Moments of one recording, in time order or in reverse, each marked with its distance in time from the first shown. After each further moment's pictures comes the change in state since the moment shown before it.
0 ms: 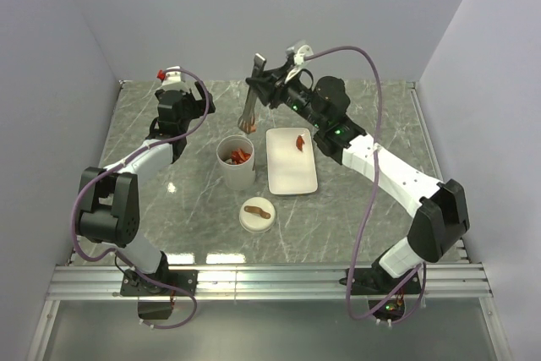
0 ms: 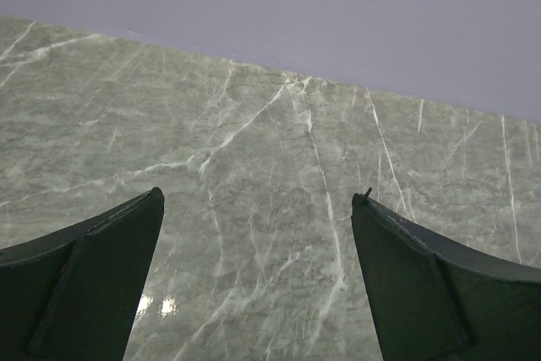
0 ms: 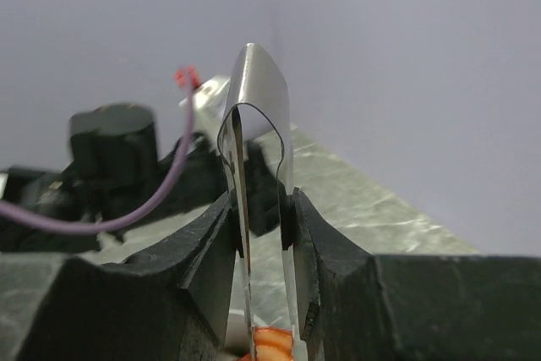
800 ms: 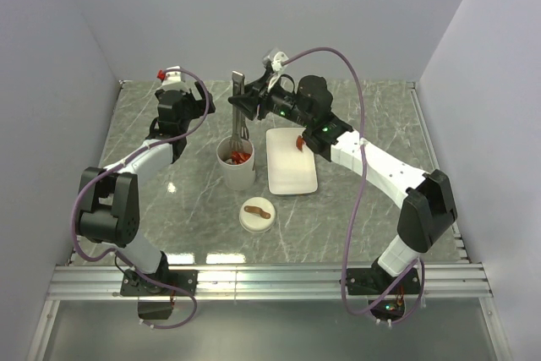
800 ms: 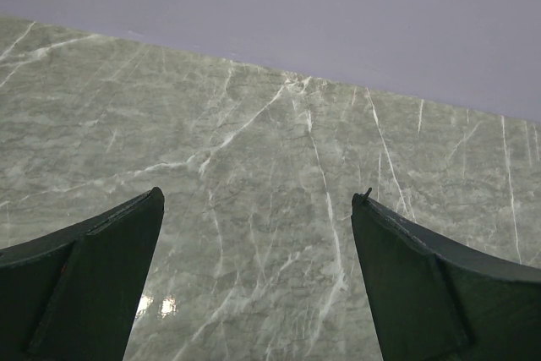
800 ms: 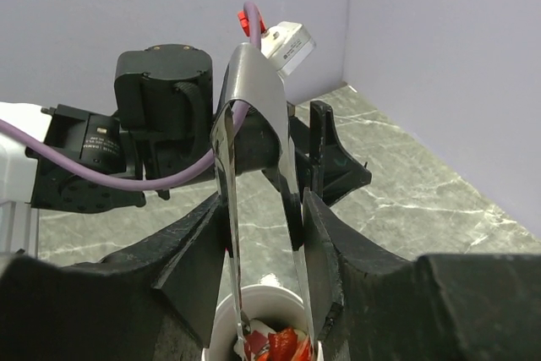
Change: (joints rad) left arm 0.000 0.000 0.000 0.000 0.000 0.000; right arm 0.038 0.092 0.055 -0.079 -0.191 0.002
